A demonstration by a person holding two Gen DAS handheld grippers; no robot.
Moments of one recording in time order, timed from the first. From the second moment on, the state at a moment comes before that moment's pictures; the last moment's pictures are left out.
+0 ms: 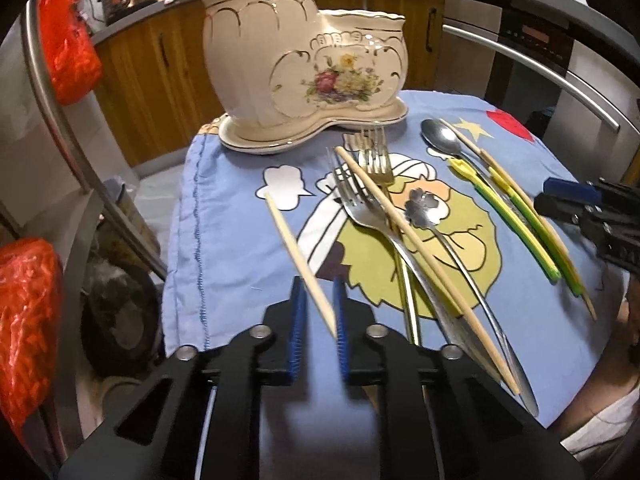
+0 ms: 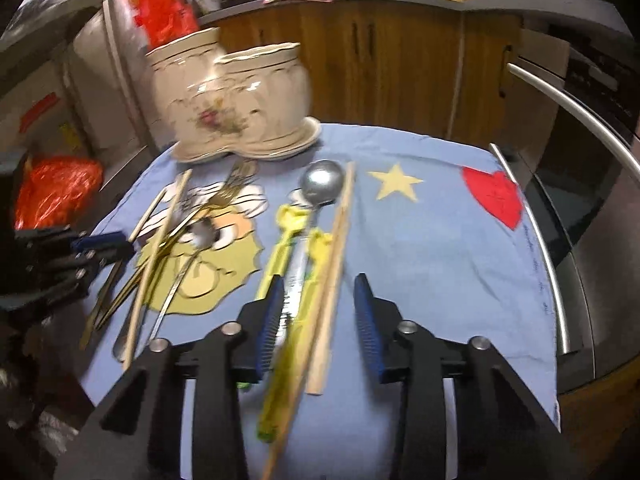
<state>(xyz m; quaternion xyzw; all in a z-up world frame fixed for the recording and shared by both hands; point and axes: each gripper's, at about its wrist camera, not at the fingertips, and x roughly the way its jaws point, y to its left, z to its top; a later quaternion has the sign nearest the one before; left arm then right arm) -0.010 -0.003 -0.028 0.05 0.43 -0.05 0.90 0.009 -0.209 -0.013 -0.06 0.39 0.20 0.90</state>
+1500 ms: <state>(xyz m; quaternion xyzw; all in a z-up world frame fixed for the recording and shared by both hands) -0.016 0.022 0.022 -0.02 0.34 -0.07 0.94 0.022 -0.218 0.034 0.05 0.32 0.21 0.92</state>
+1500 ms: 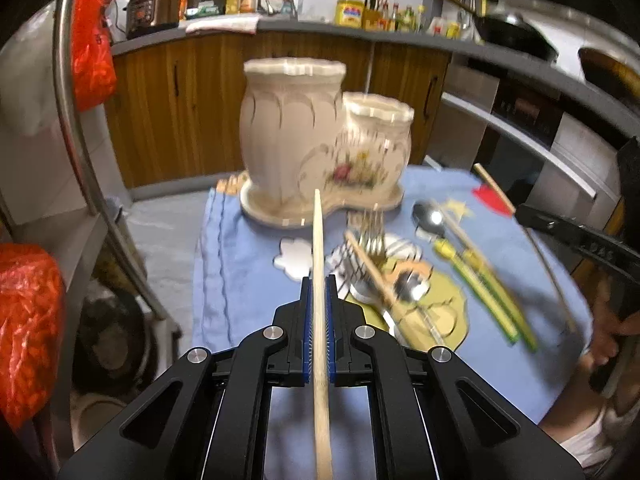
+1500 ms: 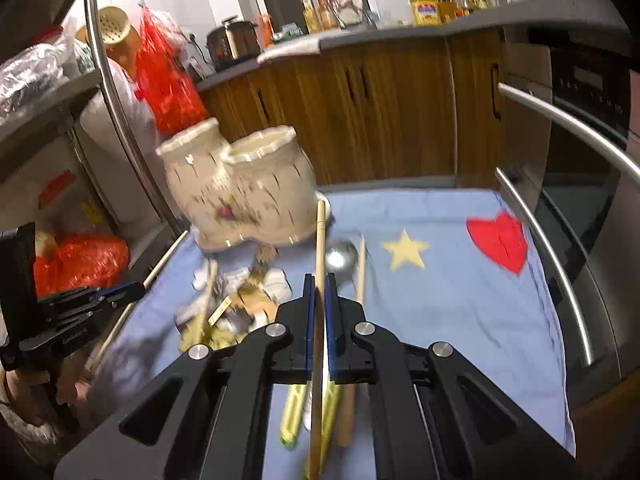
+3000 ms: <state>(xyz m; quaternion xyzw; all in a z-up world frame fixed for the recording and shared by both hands) 0.159 0.050 0.113 -0.07 0.13 -0.08 0.99 0.210 -0.121 0.100 0.12 0.15 0.24 0.95</state>
